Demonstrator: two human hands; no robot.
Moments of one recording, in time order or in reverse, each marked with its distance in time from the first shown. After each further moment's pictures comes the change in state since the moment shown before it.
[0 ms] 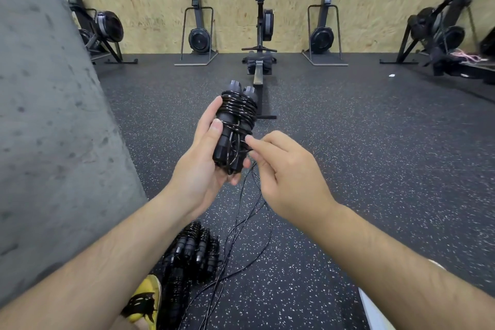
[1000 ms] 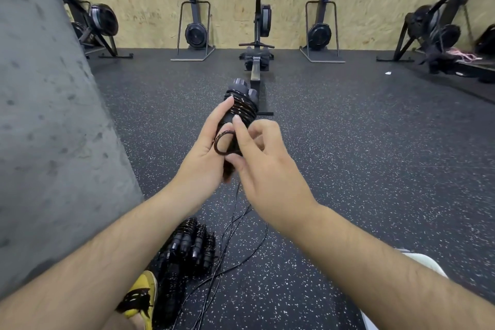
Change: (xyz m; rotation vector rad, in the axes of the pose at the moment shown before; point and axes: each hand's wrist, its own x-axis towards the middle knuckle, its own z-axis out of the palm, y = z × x) left_hand 0.001 -0.010 -0.001 0.405 0.065 0.090; right_hand -0.002 -0.018 0.014 -0.079 -0.096 0.043
